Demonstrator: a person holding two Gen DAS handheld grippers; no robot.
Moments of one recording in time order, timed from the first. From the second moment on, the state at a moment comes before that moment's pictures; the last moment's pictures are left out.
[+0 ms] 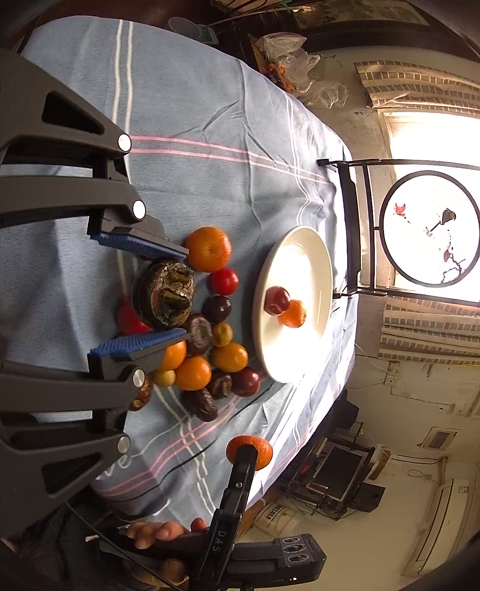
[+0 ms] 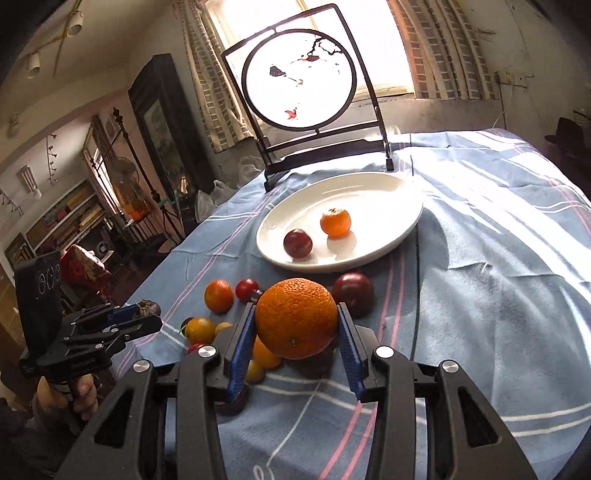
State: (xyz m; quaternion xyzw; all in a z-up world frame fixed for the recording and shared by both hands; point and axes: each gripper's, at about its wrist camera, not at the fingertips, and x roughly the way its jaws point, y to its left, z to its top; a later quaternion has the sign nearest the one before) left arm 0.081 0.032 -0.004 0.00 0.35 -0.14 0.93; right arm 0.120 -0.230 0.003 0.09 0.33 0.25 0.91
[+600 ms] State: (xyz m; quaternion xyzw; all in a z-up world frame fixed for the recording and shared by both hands) left arm 0.287 0.001 -0.024 -0.04 0.43 -0.13 0.89; right arm 0.263 -0.220 -0.019 0.12 0.37 0.20 0.90
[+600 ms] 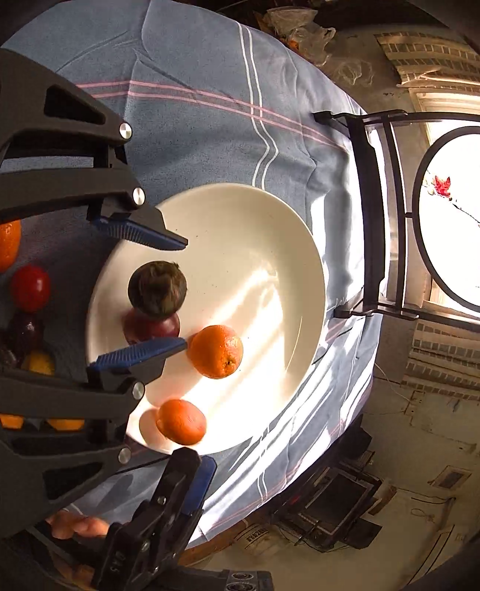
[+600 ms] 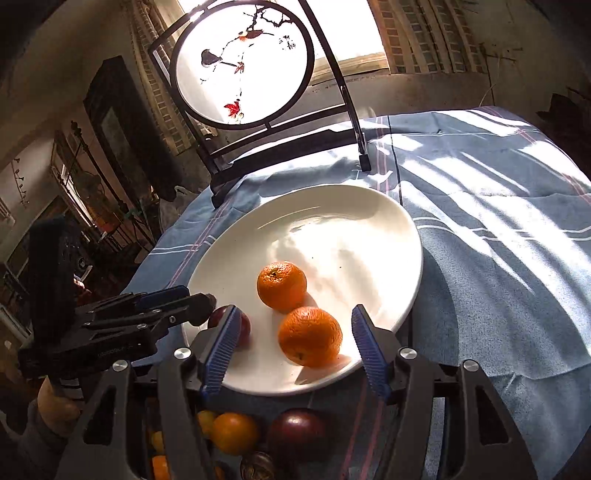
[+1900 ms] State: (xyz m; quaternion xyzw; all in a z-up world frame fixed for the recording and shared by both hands) left arm 0.083 0.012 -0.057 0.00 0.41 -0.16 0.90; right arm 0.127 -0.244 -0.042 0.07 0.35 0.18 0.92
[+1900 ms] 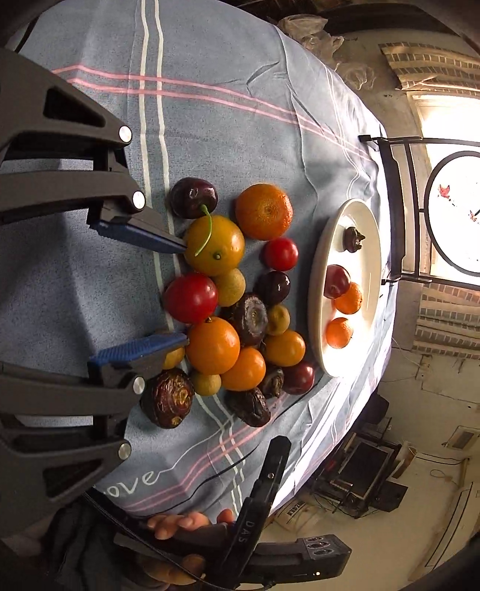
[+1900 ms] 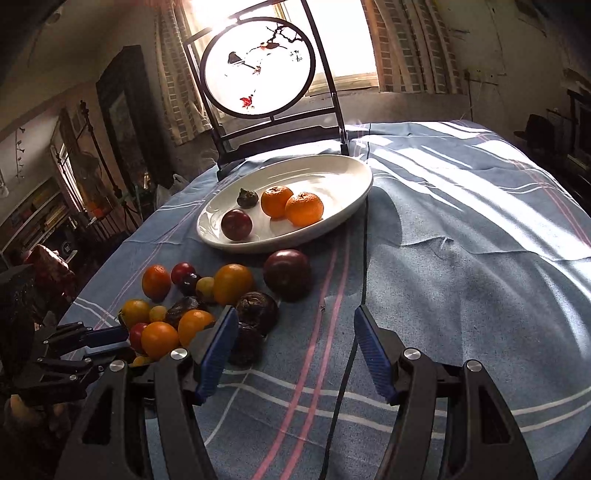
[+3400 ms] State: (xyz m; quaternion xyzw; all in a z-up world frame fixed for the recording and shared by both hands) left arm 0.067 0.051 -0.033 0.02 0.38 -0.13 0.92; right arm 0.088 -0.143 -0.062 -0.04 0.42 0.32 0.85
